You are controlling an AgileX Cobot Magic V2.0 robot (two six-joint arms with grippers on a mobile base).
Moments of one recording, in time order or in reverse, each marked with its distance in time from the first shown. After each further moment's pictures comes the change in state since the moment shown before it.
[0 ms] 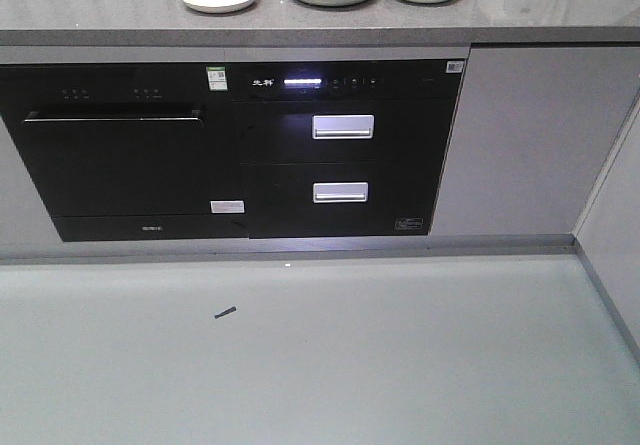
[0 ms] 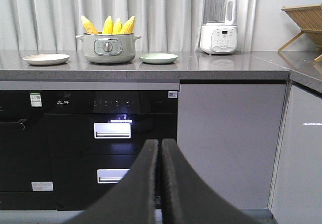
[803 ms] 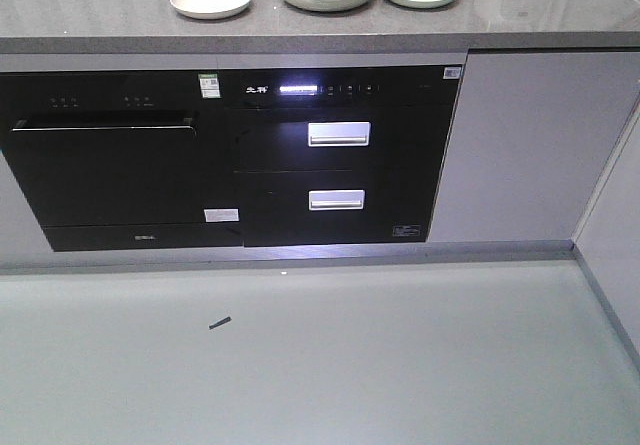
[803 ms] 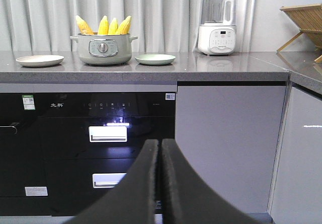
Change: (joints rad) left arm 0.000 0.000 0.000 0.000 0.000 0.000; right arm 0.000 0.000 0.000 0.000 0.000 0.000
